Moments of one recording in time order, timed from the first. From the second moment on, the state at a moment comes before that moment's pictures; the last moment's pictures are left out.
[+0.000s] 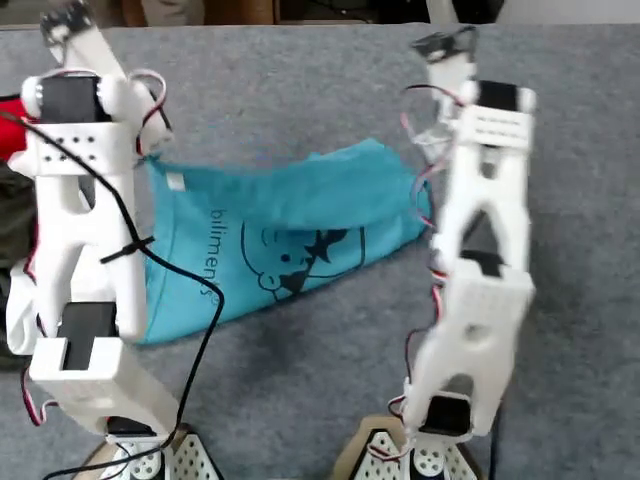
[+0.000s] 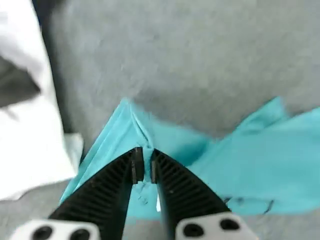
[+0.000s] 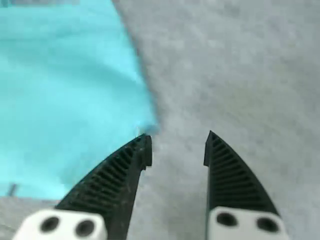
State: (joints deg) left arm -5.5 8.2 -31.7 100.2 13.8; right arm 2.4 45.1 -46.8 85.4 26.1
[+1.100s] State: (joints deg) left arm -7.3 -1.7 -8.7 100.2 2.5; right arm 2.0 36.8 -23.4 99.3 33.1
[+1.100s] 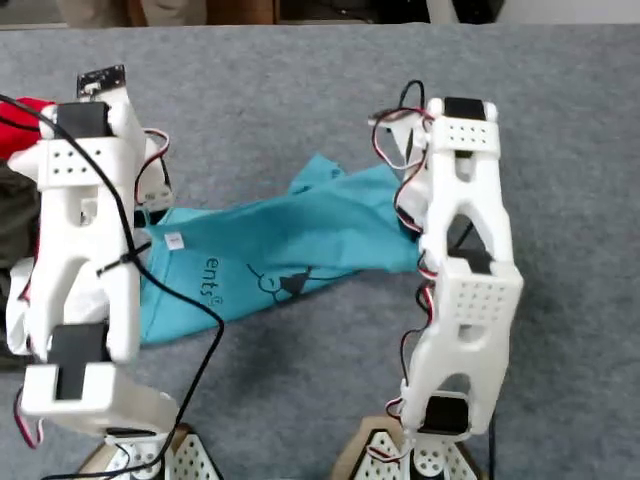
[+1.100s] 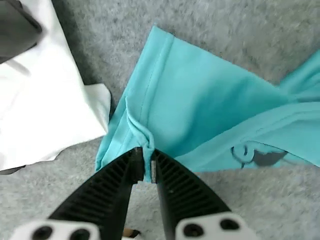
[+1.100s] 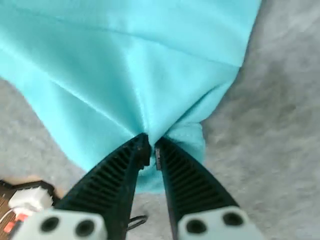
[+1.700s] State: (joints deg) left arm -16.5 -10.8 6.4 100.2 -10.5; right arm 1.9 6.3 29.5 84.7 39.7
